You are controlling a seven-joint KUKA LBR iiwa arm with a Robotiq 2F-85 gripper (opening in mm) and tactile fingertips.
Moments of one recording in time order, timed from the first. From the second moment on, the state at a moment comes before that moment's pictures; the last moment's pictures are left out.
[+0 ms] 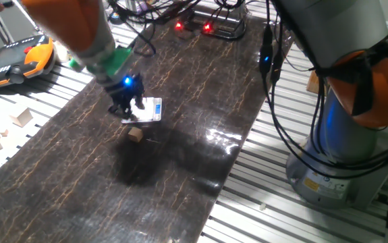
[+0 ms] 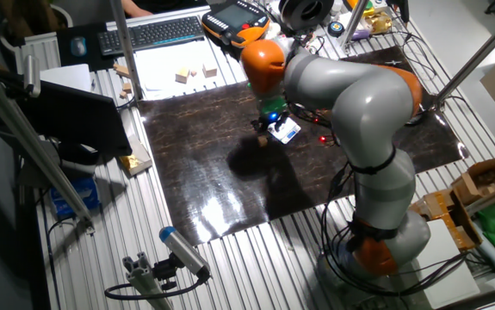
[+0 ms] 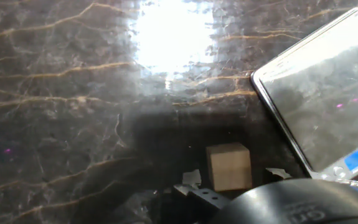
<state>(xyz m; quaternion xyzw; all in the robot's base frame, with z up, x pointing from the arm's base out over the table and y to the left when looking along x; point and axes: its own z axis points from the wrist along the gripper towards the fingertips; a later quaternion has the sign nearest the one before) 0.537 0.082 0.117 0.04 -0.99 0.08 0.06</state>
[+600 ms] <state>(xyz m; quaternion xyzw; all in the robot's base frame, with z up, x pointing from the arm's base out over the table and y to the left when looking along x) 0.539 0.022 0.177 0.11 -0.99 0.06 0.05</state>
